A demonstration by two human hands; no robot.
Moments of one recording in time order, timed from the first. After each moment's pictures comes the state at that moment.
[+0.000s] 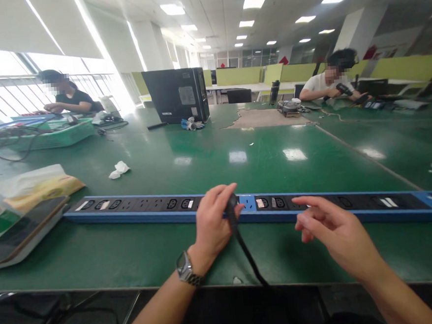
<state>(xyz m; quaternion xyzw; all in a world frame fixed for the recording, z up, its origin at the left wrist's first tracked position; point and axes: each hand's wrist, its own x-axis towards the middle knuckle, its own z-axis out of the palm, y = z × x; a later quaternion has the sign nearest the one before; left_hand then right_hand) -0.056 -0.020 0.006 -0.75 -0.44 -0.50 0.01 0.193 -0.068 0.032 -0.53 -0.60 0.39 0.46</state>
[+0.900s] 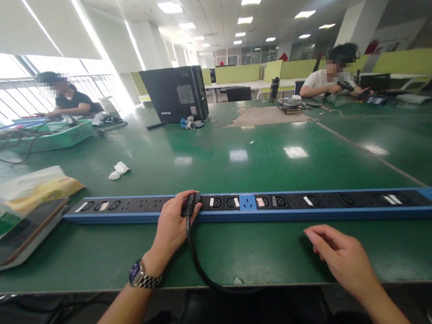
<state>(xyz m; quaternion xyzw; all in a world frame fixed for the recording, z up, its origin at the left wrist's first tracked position) -0.148 -0.010 -0.005 -0.73 -0.57 -0.38 -0.02 0.222 -0.085 -0.037 -0.64 -0.59 0.27 0.41</state>
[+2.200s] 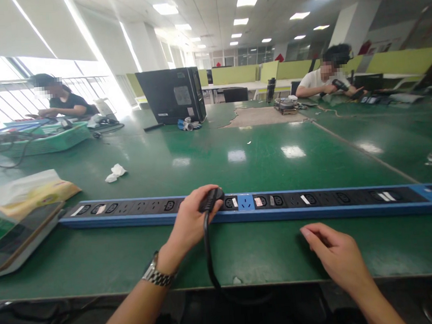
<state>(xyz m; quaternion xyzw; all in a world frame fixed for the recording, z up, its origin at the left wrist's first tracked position) -0.101 -0.009 0.017 -0.75 -0.48 -0.43 -0.14 0.224 -0.082 -0.044 -0.64 -0.62 0.21 0.40</state>
